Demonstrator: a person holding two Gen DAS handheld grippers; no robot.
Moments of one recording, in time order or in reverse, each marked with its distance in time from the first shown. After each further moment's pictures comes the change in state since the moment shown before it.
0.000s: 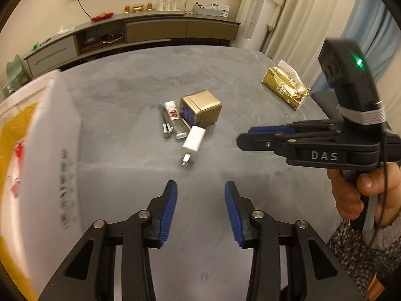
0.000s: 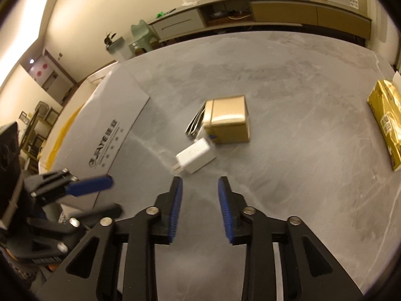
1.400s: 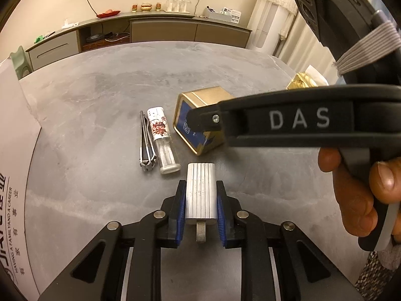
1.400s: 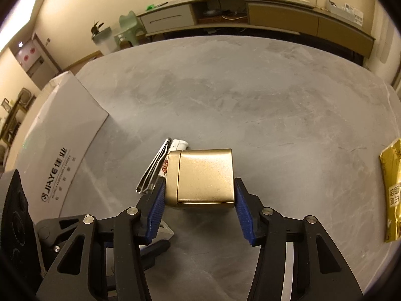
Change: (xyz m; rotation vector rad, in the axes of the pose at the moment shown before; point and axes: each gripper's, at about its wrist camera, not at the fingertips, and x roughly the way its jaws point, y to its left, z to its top) left arm 0.089 0.001 0.017 -0.072 -0.066 0.021; right arm 0.070 -0.023 0.070 -0.064 0.032 -0.113
